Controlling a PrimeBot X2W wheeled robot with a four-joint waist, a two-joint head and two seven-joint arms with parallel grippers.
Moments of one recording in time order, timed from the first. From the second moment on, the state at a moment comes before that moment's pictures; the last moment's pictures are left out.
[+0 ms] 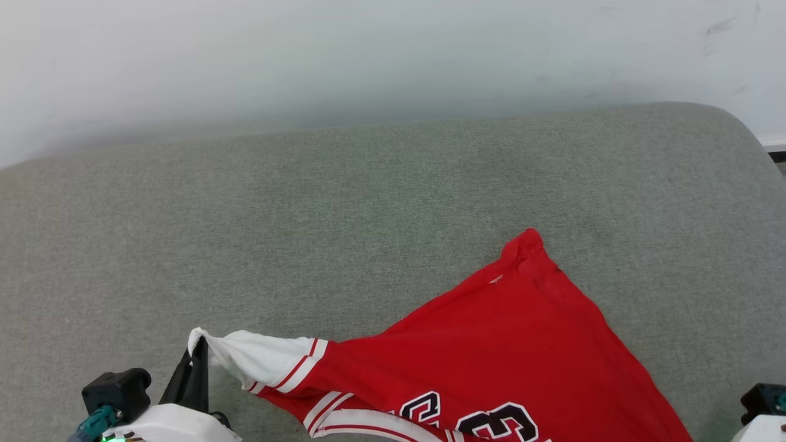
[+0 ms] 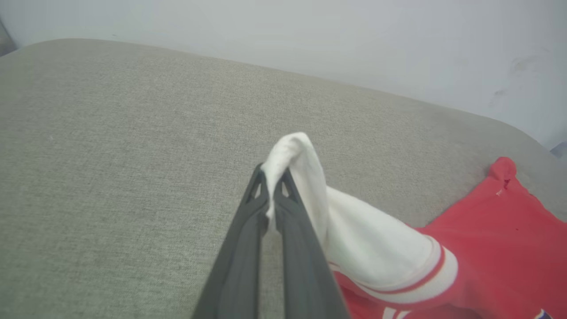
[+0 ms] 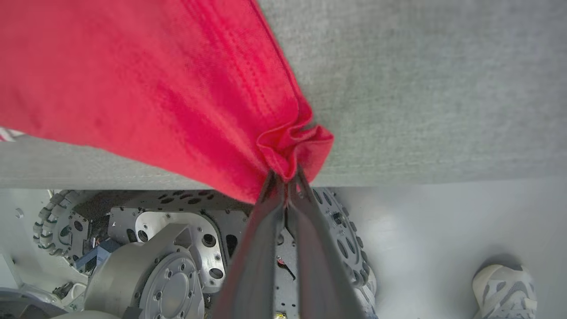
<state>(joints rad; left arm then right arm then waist) 0.05 0.44 -0.32 0.03 -0.74 0.26 -0.18 0.12 -0.45 0.00 0.19 0.63 0.13 0.89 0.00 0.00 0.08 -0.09</state>
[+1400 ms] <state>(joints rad) -0.30 0.36 -0.45 0.00 -0.65 0.18 -0.18 -0.59 -0.48 0.24 0.27 0.64 0.13 0.91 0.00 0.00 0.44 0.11</state>
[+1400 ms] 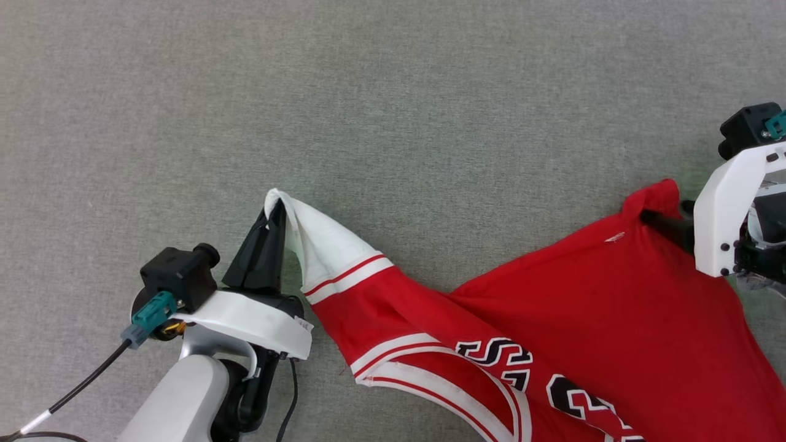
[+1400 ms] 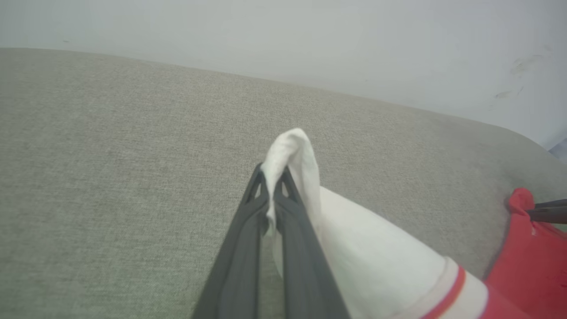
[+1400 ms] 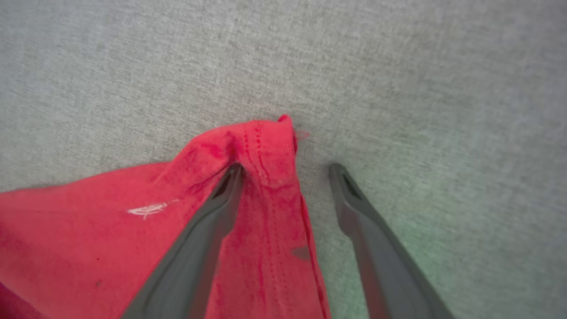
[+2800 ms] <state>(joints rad) -1.22 0.40 -0.43 0.51 -0.57 0.05 -0.04 -1.15 -0.46 0.26 0.53 0.52 0.13 0.54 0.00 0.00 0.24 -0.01</state>
